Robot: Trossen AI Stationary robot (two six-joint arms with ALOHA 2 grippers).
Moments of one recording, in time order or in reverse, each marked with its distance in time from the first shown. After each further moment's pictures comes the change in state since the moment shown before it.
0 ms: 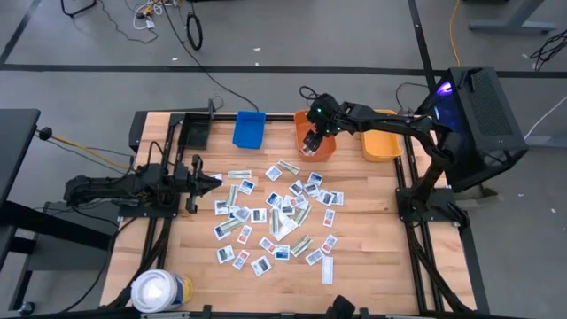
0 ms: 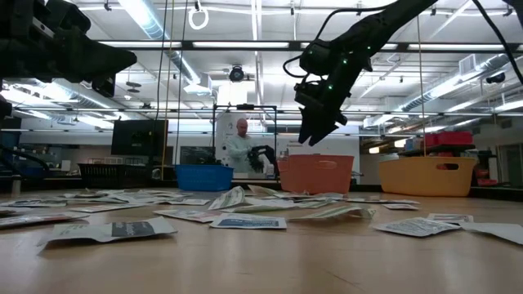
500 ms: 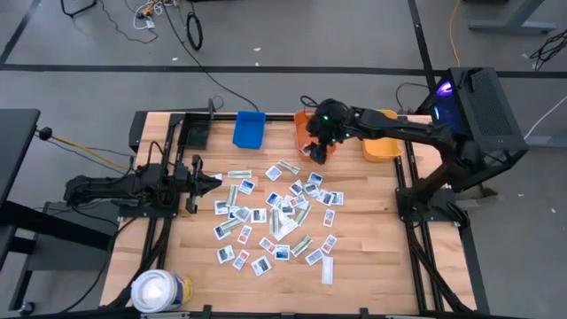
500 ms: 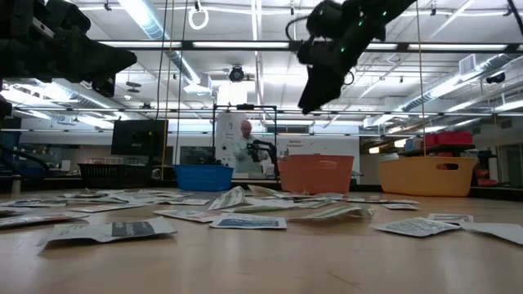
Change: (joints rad) left arm 0.000 0.000 0.000 0.000 0.000 0.000; right arm 0.139 -0.177 0.000 -0.091 -0.104 -0.161
